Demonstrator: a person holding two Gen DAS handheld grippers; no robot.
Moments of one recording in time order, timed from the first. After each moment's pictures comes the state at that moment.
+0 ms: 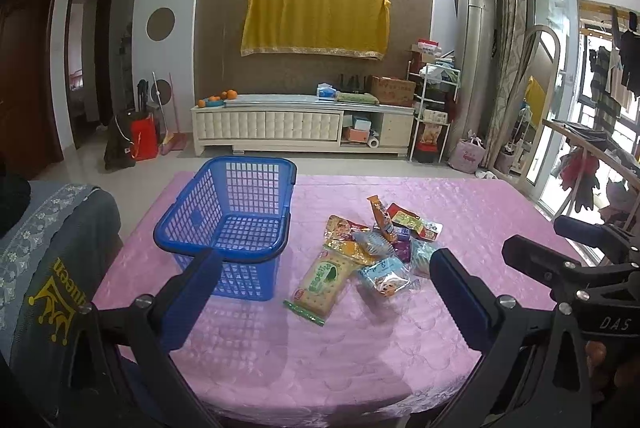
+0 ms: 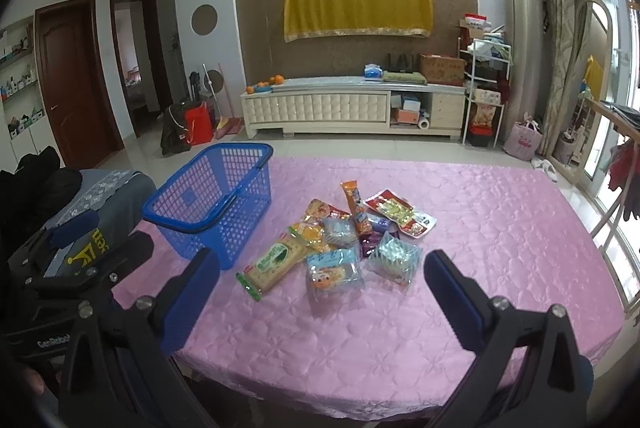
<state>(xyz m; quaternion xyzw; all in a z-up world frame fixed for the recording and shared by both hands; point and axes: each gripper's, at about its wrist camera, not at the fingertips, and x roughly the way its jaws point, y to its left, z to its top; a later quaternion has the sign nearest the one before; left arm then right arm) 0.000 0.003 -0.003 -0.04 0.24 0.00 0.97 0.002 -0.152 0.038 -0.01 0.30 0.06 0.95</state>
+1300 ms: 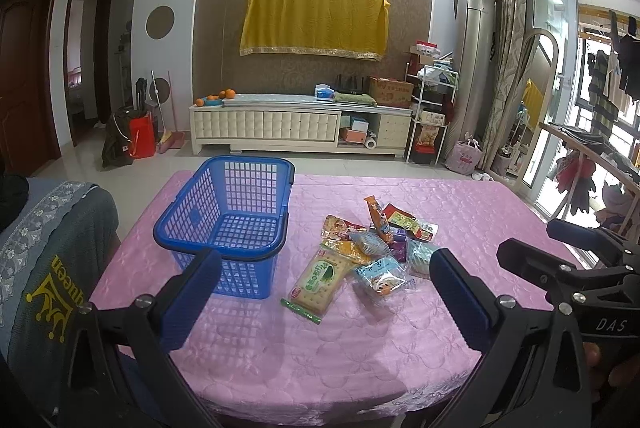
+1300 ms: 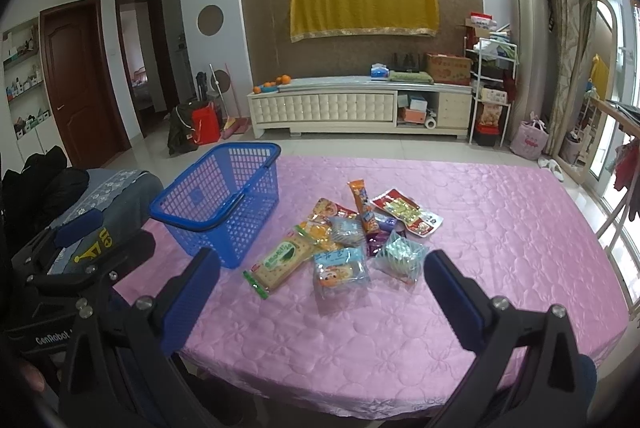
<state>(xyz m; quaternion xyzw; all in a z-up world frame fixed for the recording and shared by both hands) -0.003 0.005 0.000 -0.04 0.24 -0.01 0.97 0.001 -0.151 0.040 0.00 0.31 0.07 0.95</state>
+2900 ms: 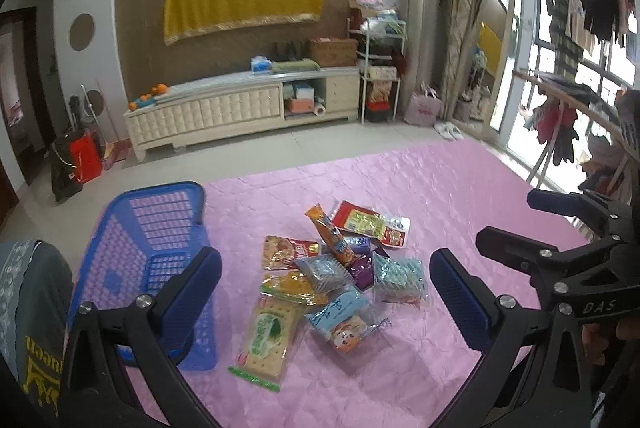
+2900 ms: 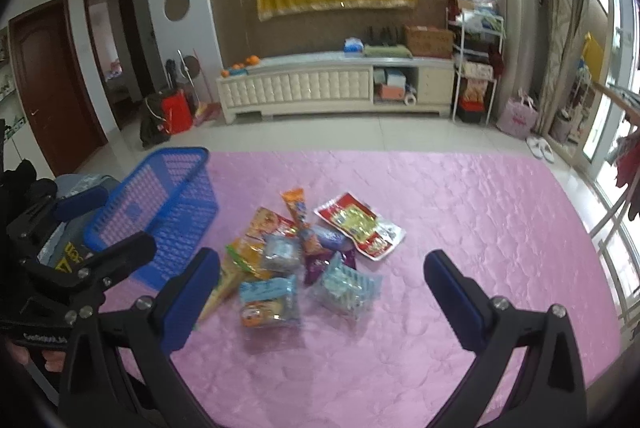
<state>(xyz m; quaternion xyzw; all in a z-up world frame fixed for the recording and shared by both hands) 0.149 -0.066 -0.011 0.03 0.31 -0.11 0.94 0.110 -0.231 0.022 0.01 0.36 0.05 0.93</state>
